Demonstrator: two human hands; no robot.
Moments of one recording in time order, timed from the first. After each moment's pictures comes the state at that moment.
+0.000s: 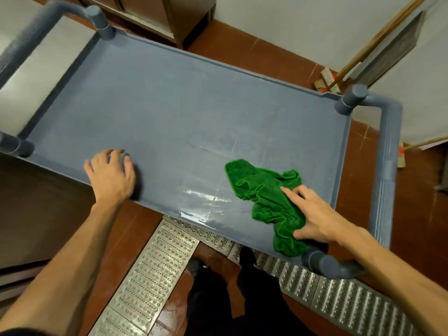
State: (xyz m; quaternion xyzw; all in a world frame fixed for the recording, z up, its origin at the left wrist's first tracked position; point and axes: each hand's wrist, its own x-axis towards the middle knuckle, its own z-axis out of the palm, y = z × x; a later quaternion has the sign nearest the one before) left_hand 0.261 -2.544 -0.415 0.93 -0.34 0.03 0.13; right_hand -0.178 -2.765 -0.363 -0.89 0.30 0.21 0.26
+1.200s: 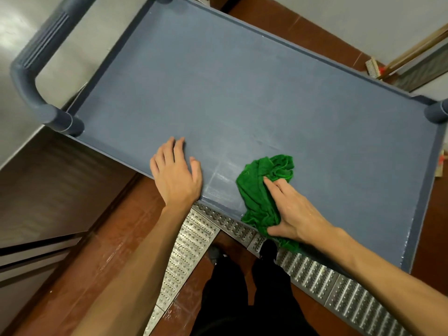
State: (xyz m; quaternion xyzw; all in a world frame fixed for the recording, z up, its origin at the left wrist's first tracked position) left_hand 0.260 -2.539 -0.430 0.94 -0.31 0.01 0.16; right_hand 0.029 -2.669 -0.365 -0.91 0.25 0.20 0.25
